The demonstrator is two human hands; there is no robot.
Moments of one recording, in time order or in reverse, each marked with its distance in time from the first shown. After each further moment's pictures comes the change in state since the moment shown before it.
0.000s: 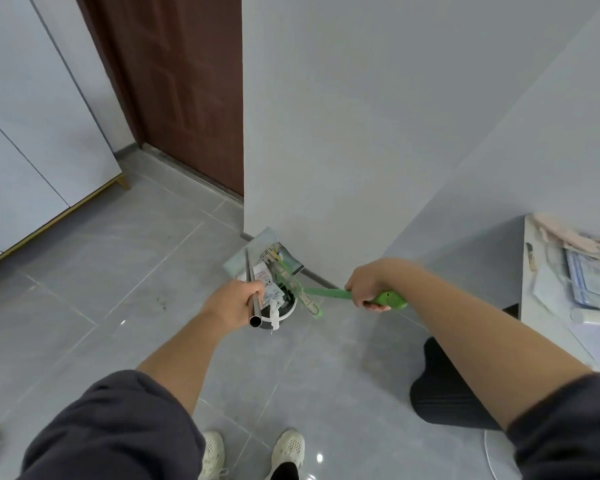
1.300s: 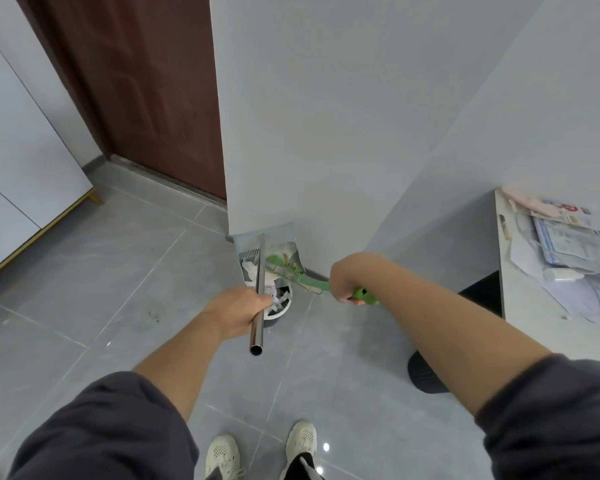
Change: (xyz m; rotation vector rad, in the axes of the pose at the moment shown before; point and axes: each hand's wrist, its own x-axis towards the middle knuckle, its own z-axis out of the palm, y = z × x) left_hand -0.019 0.011 -0.030 0.518 -0.229 0.345; right_hand -0.052 -0.070 0.014 -0.437 0.102 0.052
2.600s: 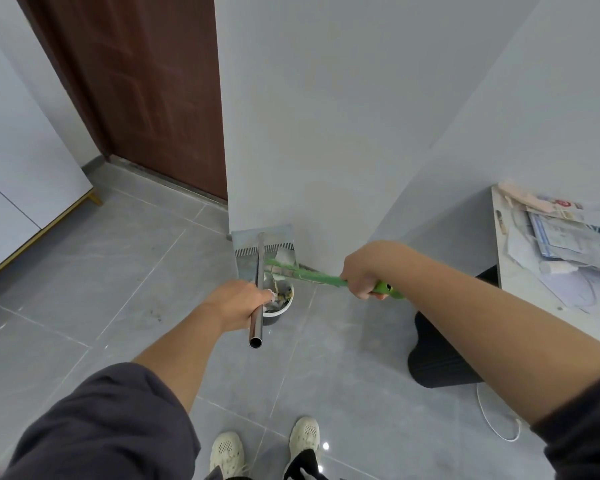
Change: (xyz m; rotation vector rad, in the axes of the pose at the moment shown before) left_hand -0.016 -0.014 -0.006 0.155 -0.008 0.072; right_hand -0.027 -0.003 -0.002 -0.063 -0.070 0.048
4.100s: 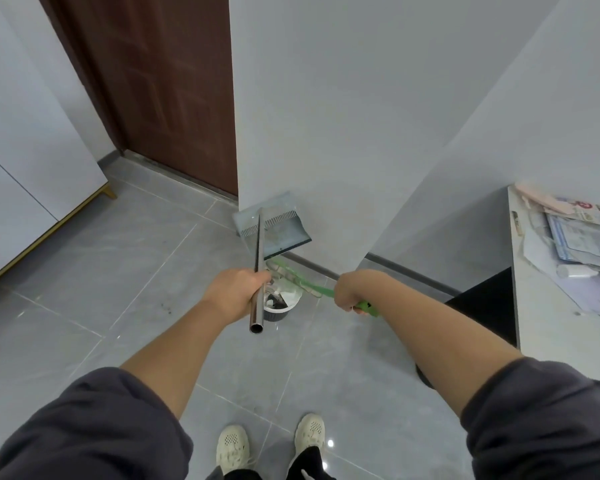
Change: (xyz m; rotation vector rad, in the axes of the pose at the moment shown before) left_hand -0.006 -0.014 0.019 -0.240 0.267 -0.188; right_hand 0.065 -0.026 0.035 0.415 0.024 -0.001
